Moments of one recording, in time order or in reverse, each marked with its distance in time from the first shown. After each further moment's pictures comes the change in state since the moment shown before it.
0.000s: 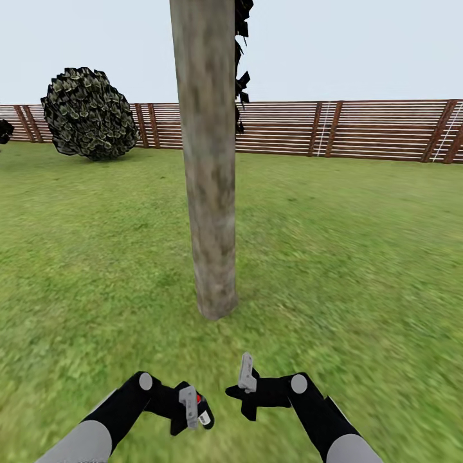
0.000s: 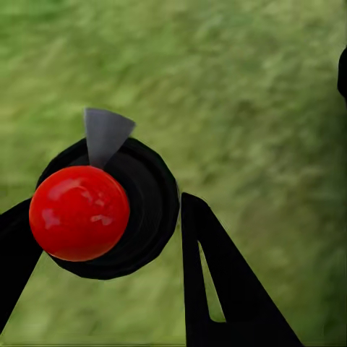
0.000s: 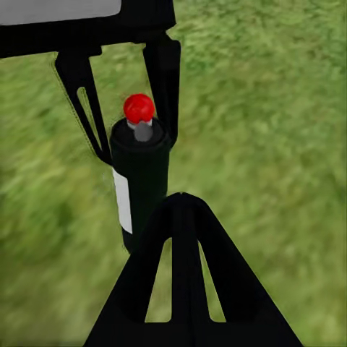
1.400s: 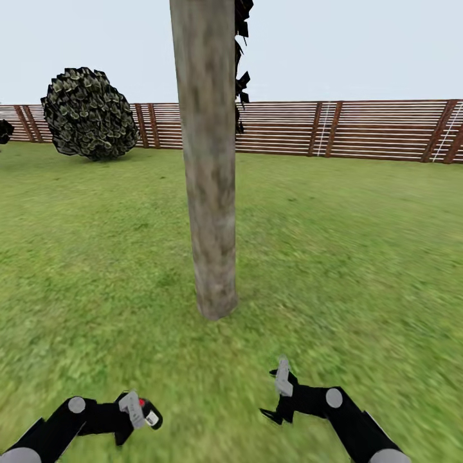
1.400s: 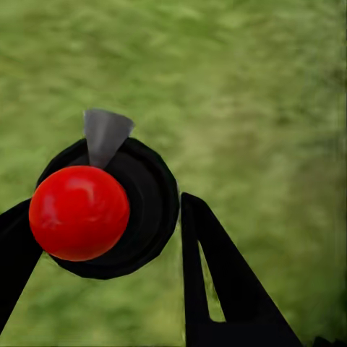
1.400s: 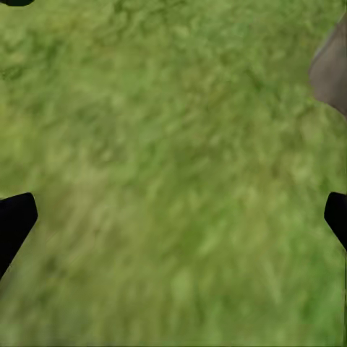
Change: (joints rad) left arm 0.072 0.248 0.097 0.080 0.254 -0.034 0.108; right arm 0.045 -0.165 -0.009 0.022 -0.015 -0.003 -0.186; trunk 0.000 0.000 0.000
